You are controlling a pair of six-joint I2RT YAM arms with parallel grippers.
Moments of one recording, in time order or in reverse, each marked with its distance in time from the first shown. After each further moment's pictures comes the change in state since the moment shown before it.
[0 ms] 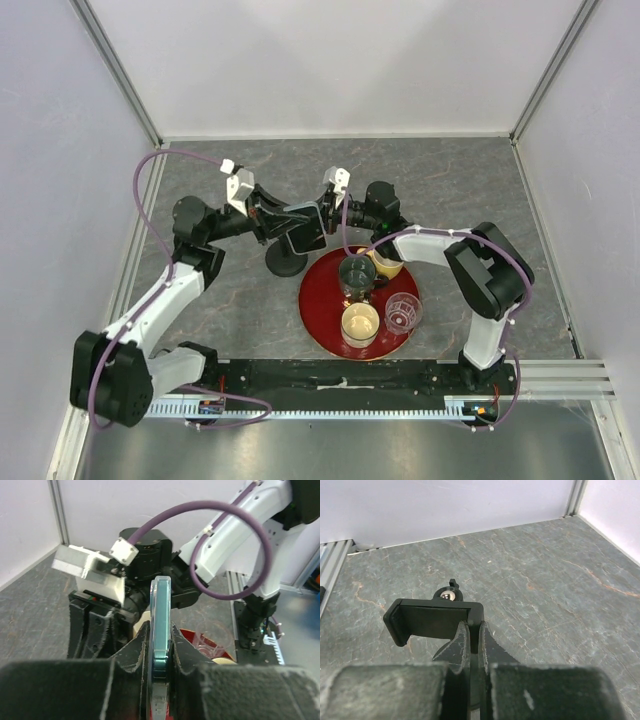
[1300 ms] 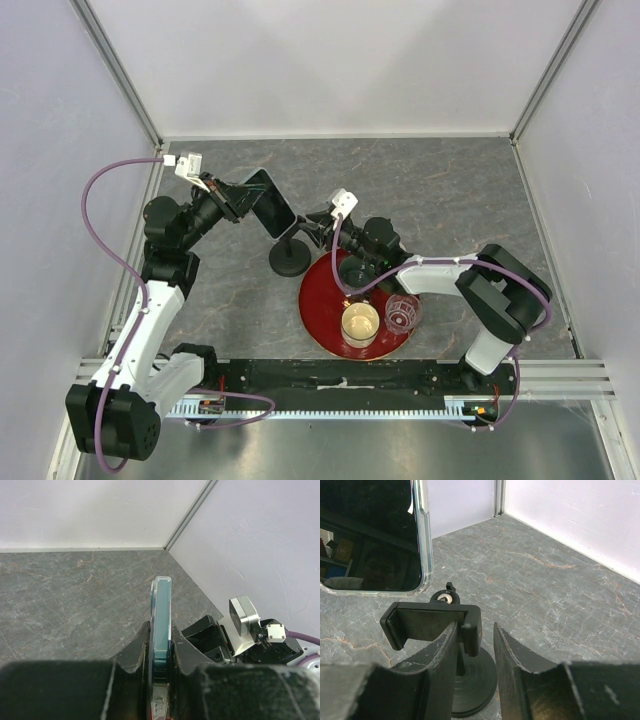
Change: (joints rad) left arm 0.179 -0.151 0.043 -0.408 -0.469 -0.189; right arm 0.174 -0.146 -0.233 0.140 0.546 -0.014
